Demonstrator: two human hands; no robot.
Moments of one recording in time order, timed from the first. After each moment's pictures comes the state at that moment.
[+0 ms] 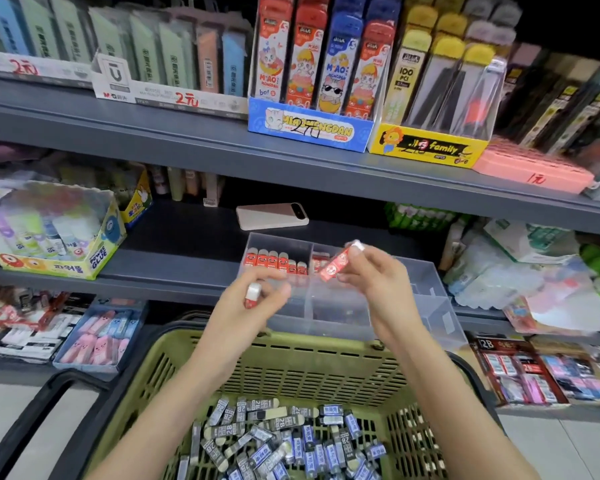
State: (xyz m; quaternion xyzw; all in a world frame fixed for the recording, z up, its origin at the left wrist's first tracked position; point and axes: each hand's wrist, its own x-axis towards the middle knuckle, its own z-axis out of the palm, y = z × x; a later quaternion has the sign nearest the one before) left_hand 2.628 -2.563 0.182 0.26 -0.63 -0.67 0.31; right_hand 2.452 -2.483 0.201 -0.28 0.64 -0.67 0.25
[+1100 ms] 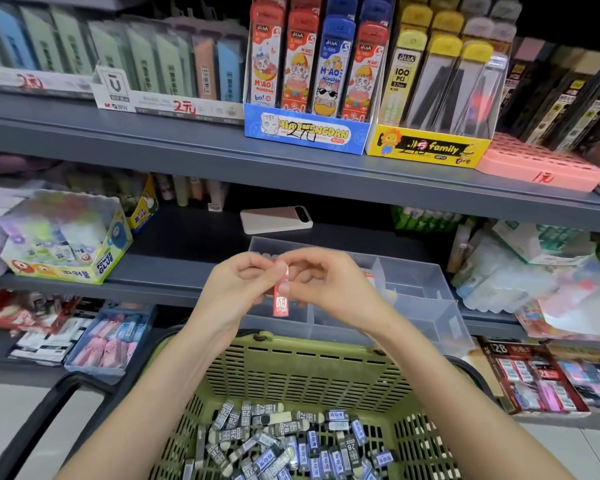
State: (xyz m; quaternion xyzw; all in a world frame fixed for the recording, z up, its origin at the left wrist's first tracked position) left_hand 2.611 -2.593 0.191 0.29 -0.58 -0.69 0.31; right_hand 2.485 -2.502 0.233 -0.52 0.65 -0.45 0.32
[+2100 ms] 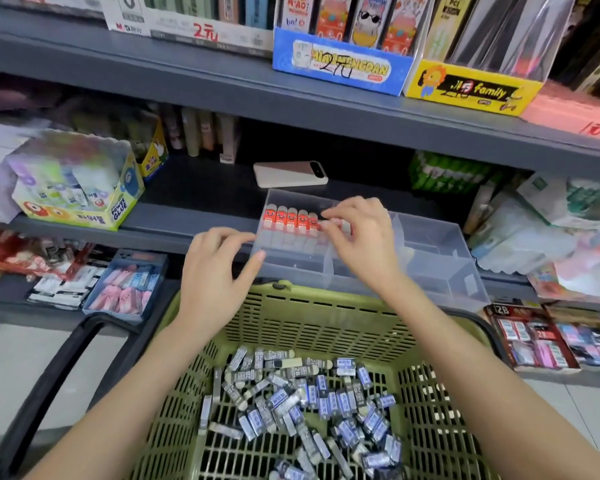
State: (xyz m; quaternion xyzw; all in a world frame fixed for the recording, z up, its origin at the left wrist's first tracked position) left_hand 2.664 -2.592 0.144 0.37 -0.85 -0.19 0.32; right_hand 2.458 -2.514 0.176 -0.56 0.75 -0.32 -0.11
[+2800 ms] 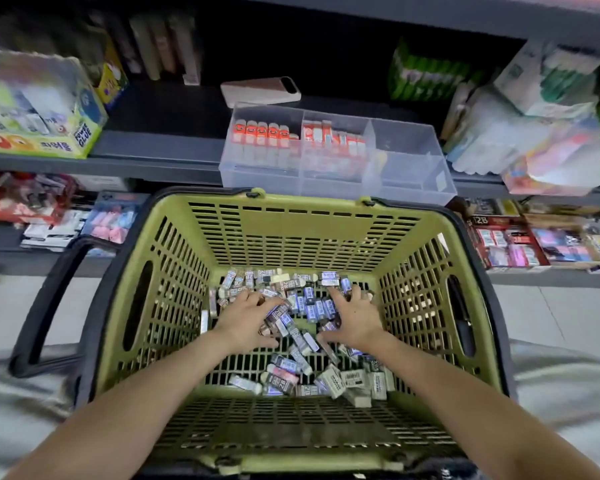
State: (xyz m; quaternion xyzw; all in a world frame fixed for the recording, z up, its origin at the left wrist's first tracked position) left_hand 2.690 -2.487 -0.005 0.24 -0.92 -0.23 -0.23; right_hand 2.505 -2.339 -0.029 -0.43 0.86 0.10 0.25
